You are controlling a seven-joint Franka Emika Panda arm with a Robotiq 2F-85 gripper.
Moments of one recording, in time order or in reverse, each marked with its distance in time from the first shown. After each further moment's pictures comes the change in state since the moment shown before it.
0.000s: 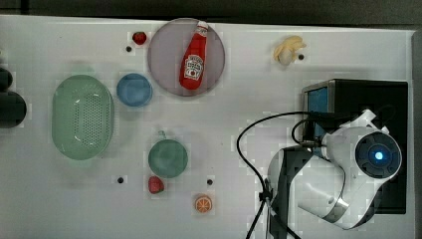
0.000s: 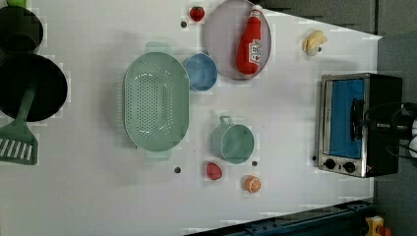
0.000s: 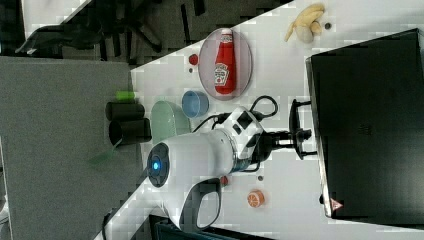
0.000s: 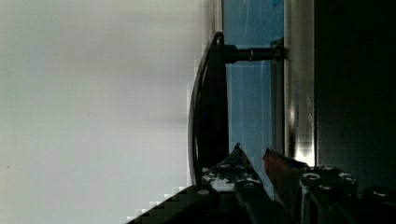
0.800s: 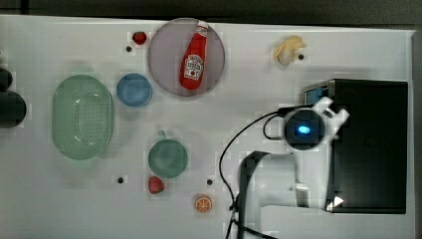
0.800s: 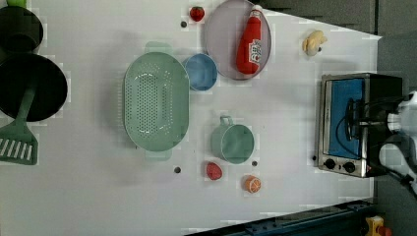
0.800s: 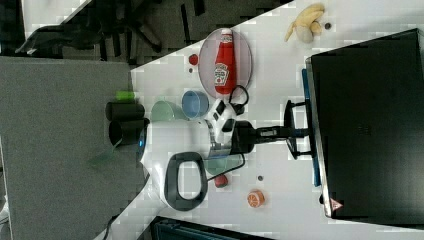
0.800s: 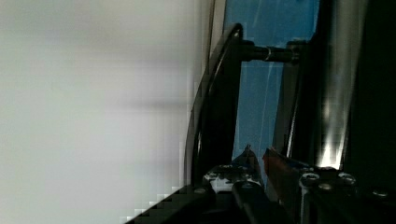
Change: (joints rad) arm 0.032 0.037 0.105 -0.014 -0.432 -0.036 0.322
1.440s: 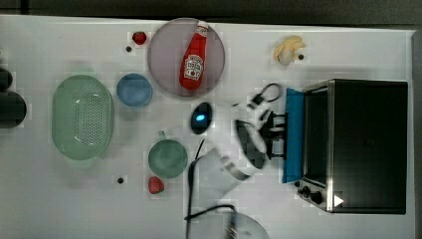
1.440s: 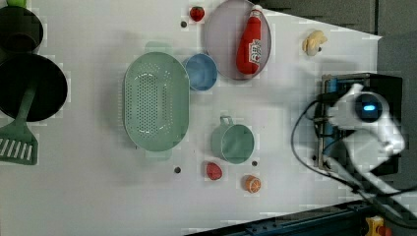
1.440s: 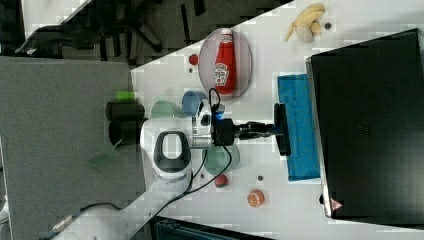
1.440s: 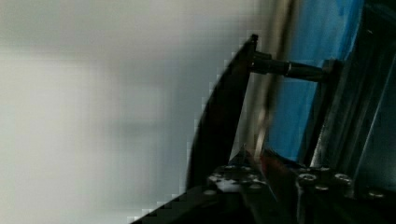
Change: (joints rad) arm 0.127 0.184 0.166 0.010 -0.365 -0.110 0.535
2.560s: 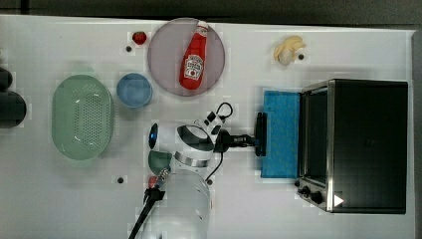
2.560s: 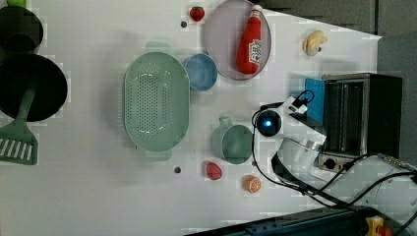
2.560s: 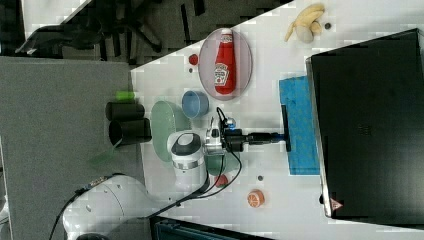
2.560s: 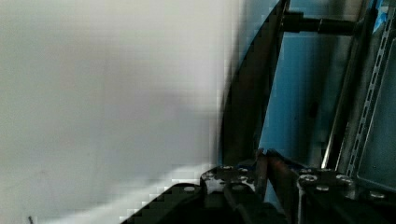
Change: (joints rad) arm 0.179 0.320 0.031 0.074 -0.205 -0.130 0.518
